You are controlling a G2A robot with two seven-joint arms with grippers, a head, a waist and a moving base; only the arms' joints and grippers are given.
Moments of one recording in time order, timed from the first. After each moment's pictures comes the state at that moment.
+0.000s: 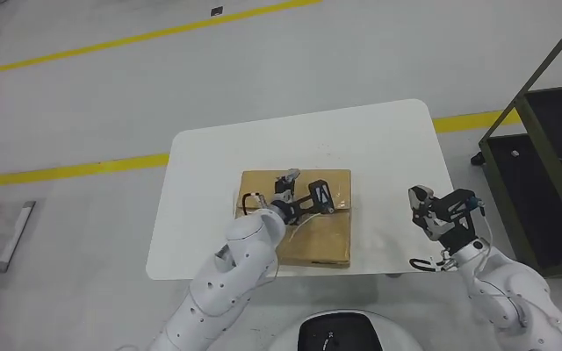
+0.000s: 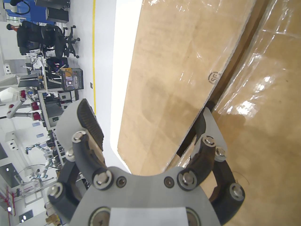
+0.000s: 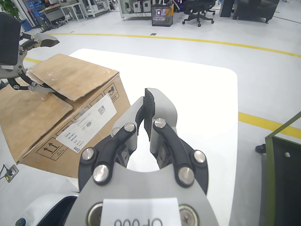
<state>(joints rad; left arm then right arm) 0.87 -1.22 -0.85 -1.70 1.92 -0.55 -0.67 -1.60 -1.20 1.57 -1.88 -1.17 -0.29 0.07</state>
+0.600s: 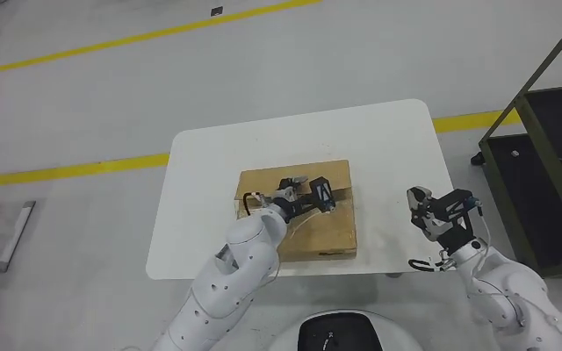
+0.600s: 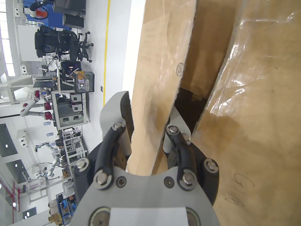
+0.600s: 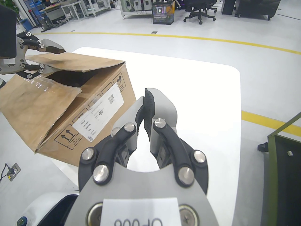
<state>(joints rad) 0.88 -1.23 -0.87 -1.70 2.00 -0.48 -0.57 -1.59 -1.20 1.56 -1.87 -1.17 -0.29 0.07</state>
